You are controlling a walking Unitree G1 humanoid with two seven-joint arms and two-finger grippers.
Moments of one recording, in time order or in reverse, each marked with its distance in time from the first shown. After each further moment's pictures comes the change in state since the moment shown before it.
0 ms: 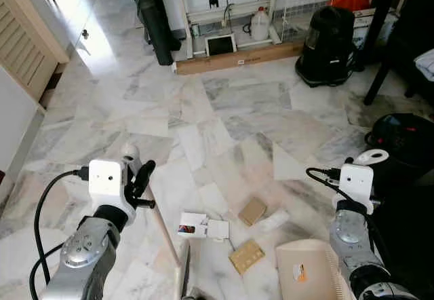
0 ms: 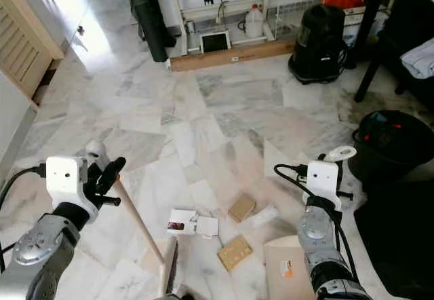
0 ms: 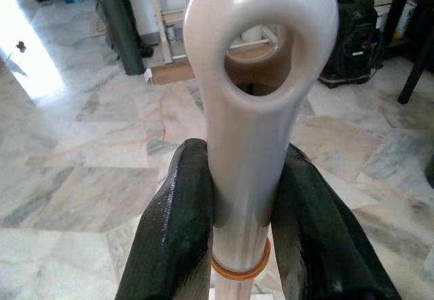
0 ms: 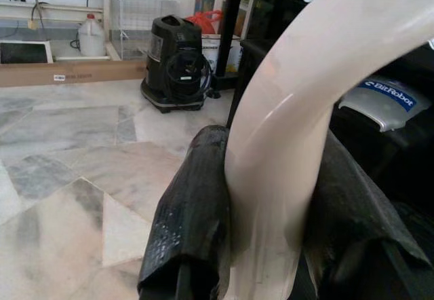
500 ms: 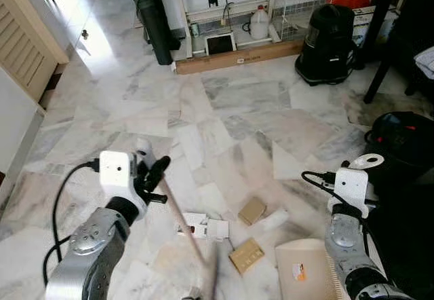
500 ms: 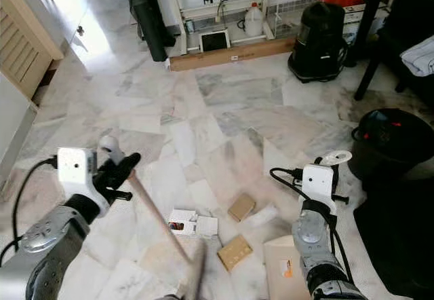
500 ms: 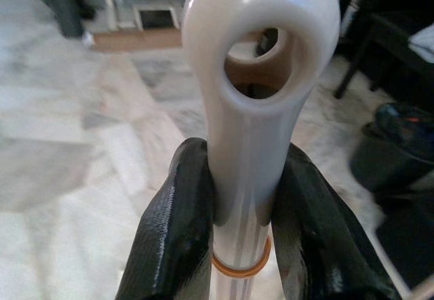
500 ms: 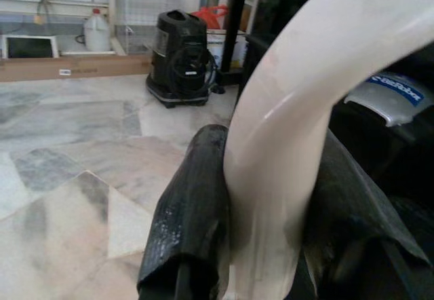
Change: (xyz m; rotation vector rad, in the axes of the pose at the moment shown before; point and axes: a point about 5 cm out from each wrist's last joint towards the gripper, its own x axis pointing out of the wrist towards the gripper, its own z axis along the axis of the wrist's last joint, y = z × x) left arm 0.018 -0.018 -0.008 -0.185 0.076 -0.126; right arm -0.008 0.012 -0.002 0.017 0.008 0.039
